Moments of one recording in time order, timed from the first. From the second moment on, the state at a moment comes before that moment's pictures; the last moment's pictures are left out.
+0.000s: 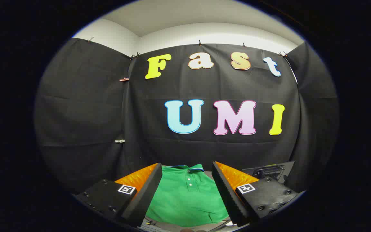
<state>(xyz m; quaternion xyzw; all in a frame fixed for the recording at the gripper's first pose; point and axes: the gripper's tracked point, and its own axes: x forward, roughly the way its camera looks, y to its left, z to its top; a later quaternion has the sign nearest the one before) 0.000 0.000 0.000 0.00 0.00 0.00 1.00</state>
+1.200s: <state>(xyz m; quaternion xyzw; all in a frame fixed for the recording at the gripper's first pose) 0.020 -0.007 -0.047 -0.01 0.07 -0.01 1.00</state>
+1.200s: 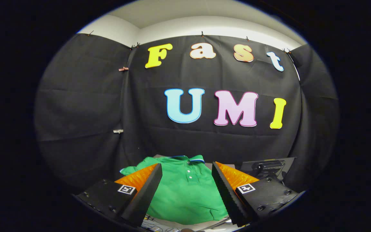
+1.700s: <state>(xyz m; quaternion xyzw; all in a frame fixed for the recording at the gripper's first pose) 0.110 -0.006 -0.144 -0.04 0.26 0.00 0.97</state>
